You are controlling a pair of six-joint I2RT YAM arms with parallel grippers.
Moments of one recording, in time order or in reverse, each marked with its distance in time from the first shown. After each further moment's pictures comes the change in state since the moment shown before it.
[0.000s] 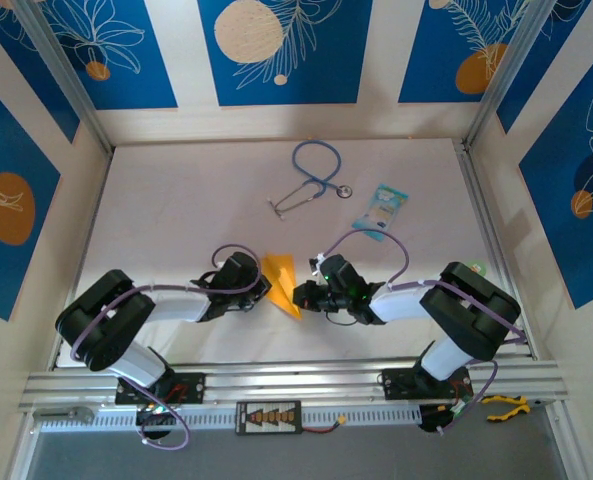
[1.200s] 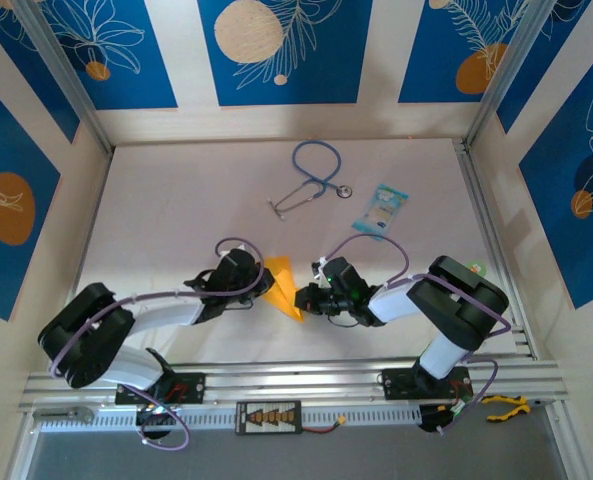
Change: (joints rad) left arm -0.023 -0.092 0.032 -0.009 0.011 0.200; right arm -0.026 0.077 -0.037 0.109 -0.060 0.029
